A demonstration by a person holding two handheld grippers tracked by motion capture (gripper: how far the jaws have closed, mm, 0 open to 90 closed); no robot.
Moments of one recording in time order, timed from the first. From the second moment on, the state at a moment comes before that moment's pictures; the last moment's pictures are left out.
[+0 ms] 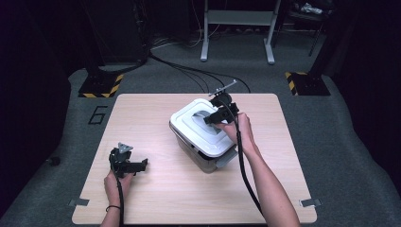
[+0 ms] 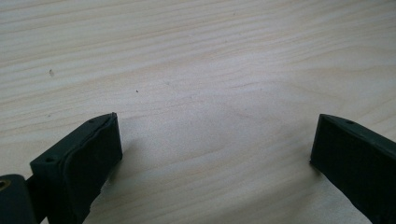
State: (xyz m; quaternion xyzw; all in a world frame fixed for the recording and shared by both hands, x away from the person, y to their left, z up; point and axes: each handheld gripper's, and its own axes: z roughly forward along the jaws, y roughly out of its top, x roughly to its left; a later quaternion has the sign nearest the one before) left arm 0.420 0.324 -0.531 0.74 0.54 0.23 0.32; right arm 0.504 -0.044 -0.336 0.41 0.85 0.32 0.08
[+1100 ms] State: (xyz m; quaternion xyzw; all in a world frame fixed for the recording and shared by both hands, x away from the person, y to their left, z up) left arm 0.420 0.324 -0.531 0.74 0.54 0.23 0.32; right arm 0.499 -0.037 -0.334 0.40 0.86 0.30 0.12
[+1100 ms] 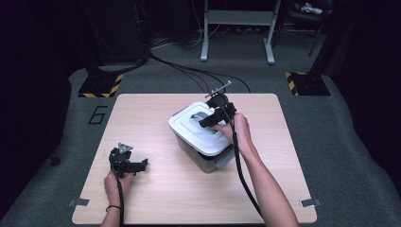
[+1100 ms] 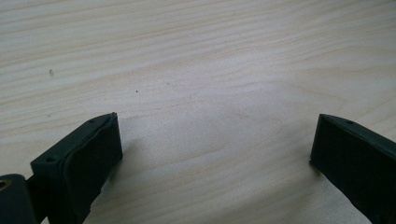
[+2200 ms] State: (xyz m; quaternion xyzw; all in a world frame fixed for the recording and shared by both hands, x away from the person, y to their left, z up) left arm 0.420 0.324 -0.531 0.74 0.54 0.23 0.32; right arm 0.419 -0.123 -0.337 0.40 0.83 0.33 0.20
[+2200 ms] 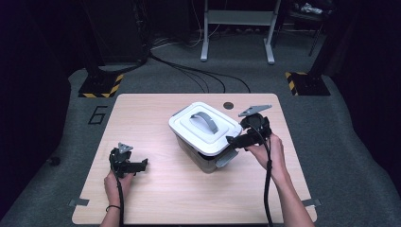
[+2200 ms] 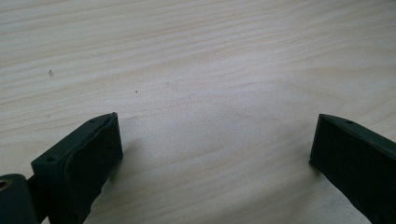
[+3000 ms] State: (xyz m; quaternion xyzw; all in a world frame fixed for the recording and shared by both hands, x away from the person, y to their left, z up) left arm 0.420 0.324 -0.531 0.74 0.54 0.23 0.32; right arm 0.372 -0.162 -0.467 0.44 0.82 0.31 0.19
